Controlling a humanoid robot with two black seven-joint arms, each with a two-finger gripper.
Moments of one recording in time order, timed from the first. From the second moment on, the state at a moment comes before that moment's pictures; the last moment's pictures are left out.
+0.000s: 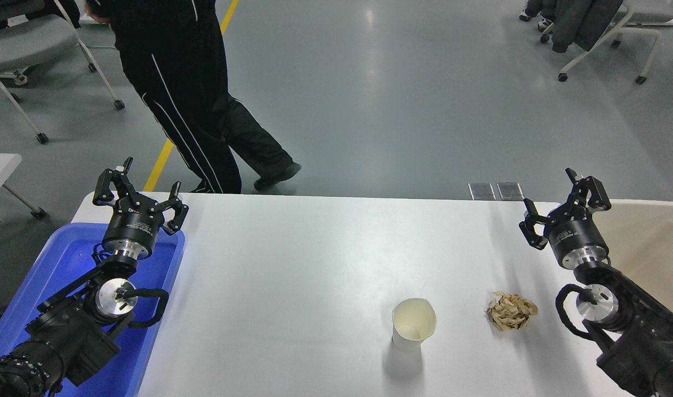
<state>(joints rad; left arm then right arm) -0.59 0.29 -0.81 -0.47 -0.06 -0.50 -0.60 0.55 -0.27 0.99 0.54 -0.23 0.22 0.44</state>
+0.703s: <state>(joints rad) -0.59 0.29 -0.81 -0.47 -0.06 -0.50 -0.60 0.54 -0.28 0.98 0.54 -0.23 0.23 0.45</state>
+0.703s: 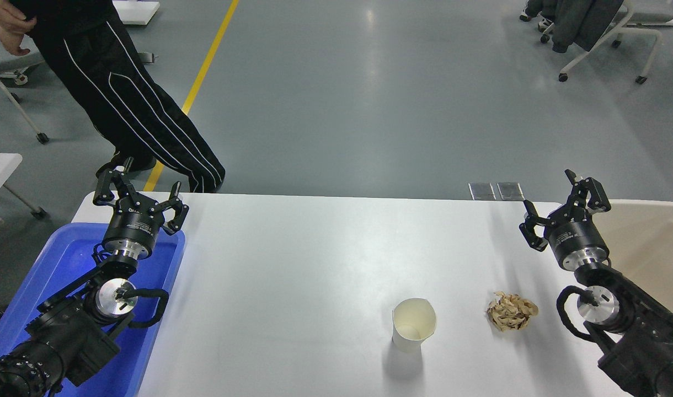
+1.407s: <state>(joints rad) -0.59 0.29 -0.81 -0.47 -0.06 -0.50 -0.60 0.53 -0.33 0.98 0.55 -0.23 0.22 0.44</state>
